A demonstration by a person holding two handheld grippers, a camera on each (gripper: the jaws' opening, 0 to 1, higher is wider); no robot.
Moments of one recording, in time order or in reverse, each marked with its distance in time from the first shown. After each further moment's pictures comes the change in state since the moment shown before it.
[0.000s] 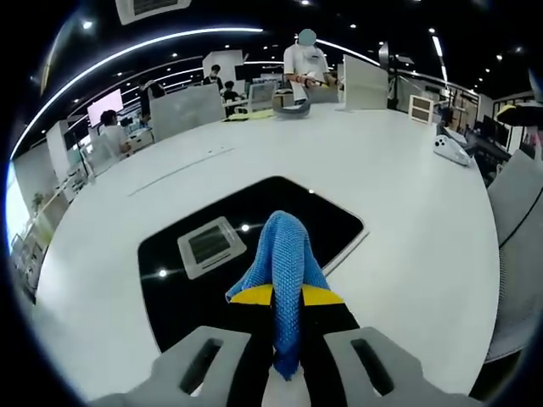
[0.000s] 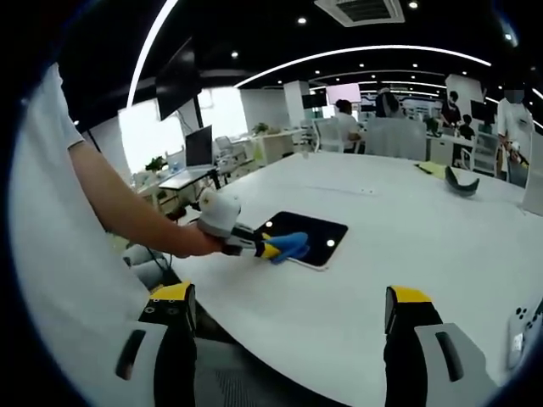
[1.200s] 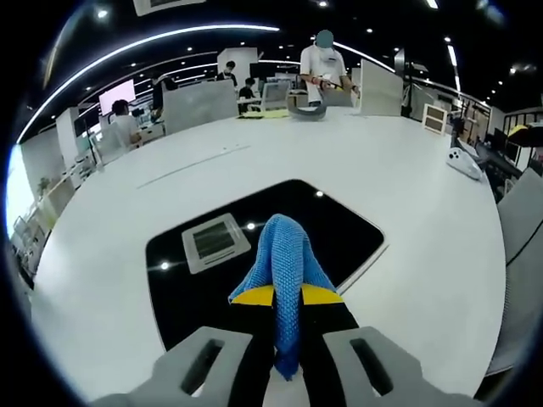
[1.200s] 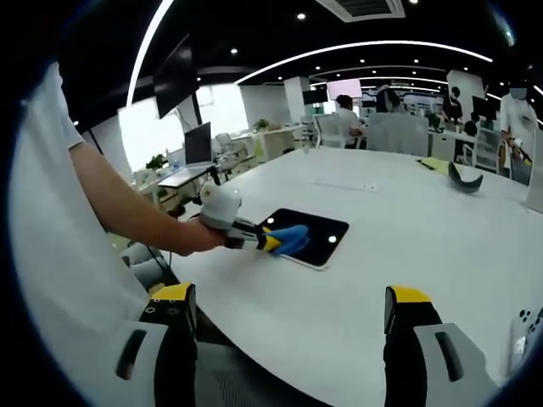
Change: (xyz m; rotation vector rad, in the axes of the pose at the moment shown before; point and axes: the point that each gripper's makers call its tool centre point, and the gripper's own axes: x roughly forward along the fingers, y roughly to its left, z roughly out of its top) left arm 0.008 0.019 0.006 -0.062 -0.011 0.033; right arm 0.015 -0.007 -0.002 0.007 0.024 0.010
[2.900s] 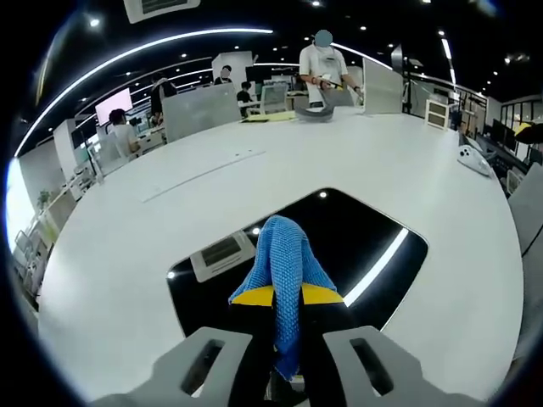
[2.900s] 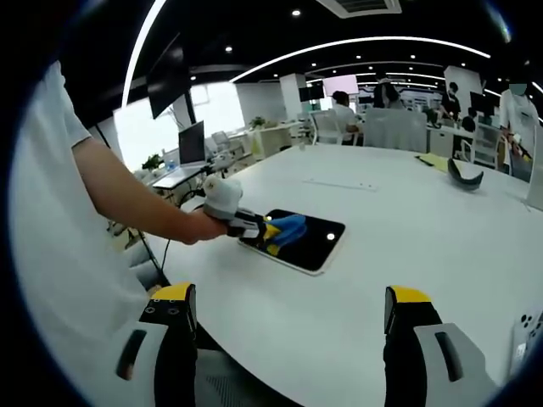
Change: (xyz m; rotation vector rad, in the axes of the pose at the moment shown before) left arm 0.022 0.046 0.016 0.049 -0.012 0.010; right arm 0.017 -0.011 0.009 0.015 0.018 -0.011
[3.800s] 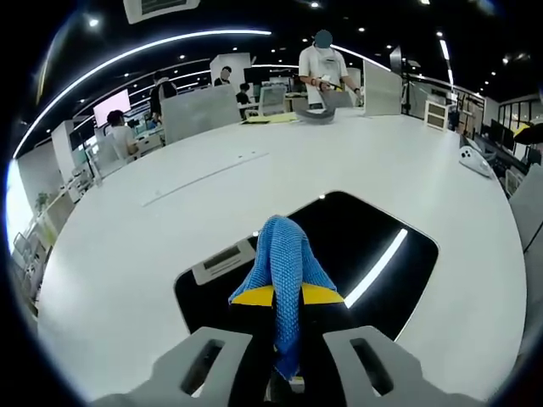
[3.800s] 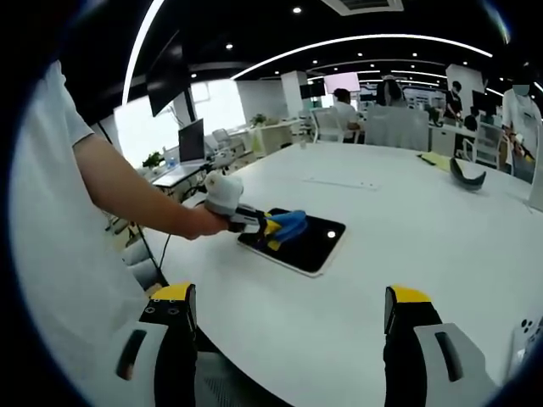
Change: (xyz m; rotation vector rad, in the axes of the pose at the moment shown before) left arm 0.007 0.013 0.004 0.007 -0.008 -0.011; right arm 0.007 -0.004 0.002 -0.001 0.011 0.006
